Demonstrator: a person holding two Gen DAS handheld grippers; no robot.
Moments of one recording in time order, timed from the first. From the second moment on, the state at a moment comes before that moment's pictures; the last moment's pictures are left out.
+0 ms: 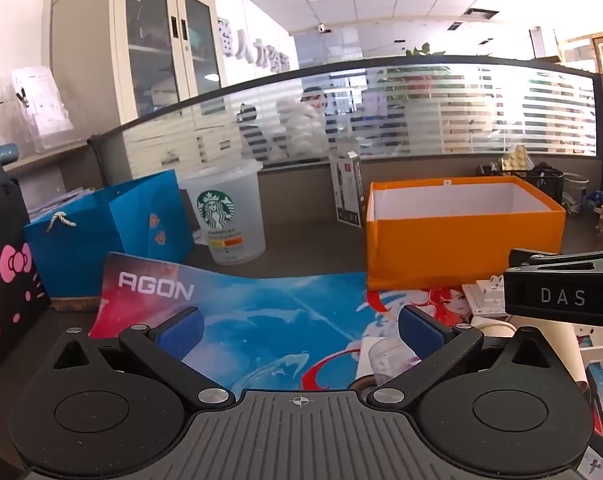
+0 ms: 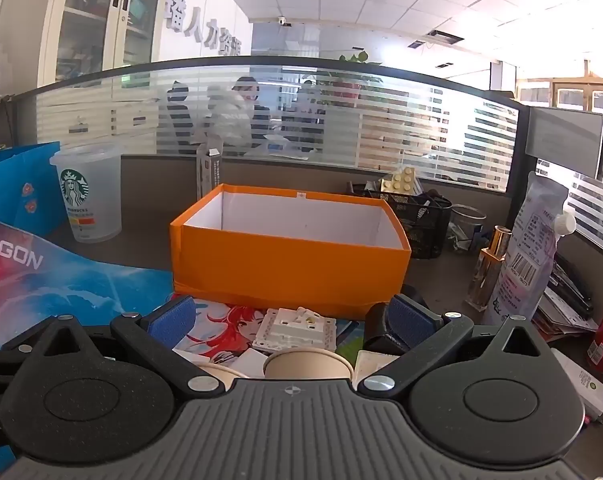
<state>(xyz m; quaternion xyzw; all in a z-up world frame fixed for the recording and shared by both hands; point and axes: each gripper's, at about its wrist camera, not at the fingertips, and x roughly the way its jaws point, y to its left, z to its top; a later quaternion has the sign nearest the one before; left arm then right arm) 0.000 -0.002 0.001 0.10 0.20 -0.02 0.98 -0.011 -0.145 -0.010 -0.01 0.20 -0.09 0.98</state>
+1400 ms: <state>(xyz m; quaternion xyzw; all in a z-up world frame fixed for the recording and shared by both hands) 0.014 0.007 -0.010 0.07 0.23 -0.02 0.97 -0.004 -0.145 -0.017 -0.01 0.21 -0.10 0.97</state>
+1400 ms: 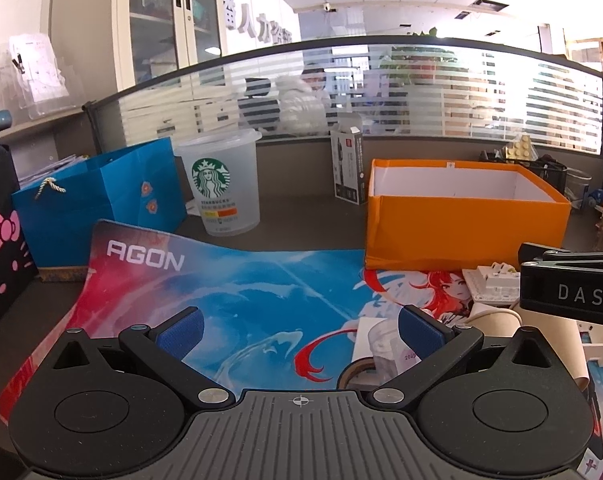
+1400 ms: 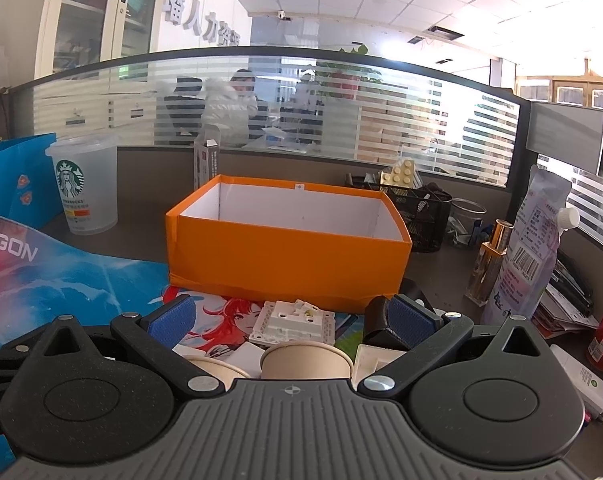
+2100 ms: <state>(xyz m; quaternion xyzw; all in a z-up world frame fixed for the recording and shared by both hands) 0.010 0.006 -0.007 0.07 0.23 -0.02 0.97 -0.012 -0.144 -0.009 -0.01 0.20 -0.10 0.98</state>
